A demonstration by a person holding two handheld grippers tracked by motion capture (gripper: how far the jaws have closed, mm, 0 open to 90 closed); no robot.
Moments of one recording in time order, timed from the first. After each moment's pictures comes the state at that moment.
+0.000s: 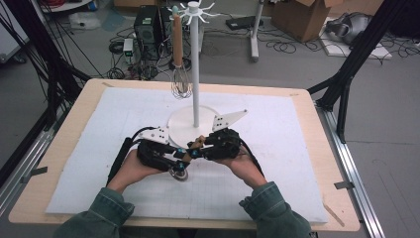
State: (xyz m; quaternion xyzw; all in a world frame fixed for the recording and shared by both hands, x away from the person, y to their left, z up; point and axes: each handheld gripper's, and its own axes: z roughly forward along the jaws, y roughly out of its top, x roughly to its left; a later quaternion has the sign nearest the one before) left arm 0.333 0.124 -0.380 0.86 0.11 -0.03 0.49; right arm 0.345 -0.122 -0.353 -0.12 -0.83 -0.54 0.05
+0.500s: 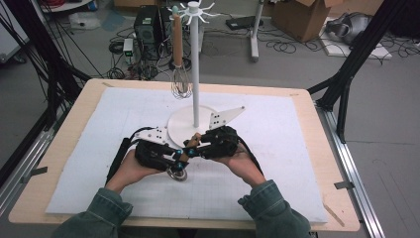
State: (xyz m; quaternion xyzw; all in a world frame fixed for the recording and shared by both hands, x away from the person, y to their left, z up) left arm 0.332 0.129 -0.378 0.85 0.11 -0.03 0.51; right arm 0.343 -0.115 -0.340 -0.10 -0.83 -0.54 0.05
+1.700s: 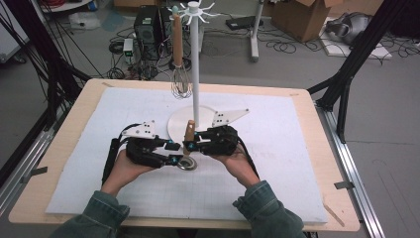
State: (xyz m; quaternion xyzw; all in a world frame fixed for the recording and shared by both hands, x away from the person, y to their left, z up) left arm 0.325 0.151 -0.365 0.83 0.16 0.02 0.54; right arm 0.350 -0.118 -0.351 -0.14 -0.80 -0.58 0.02
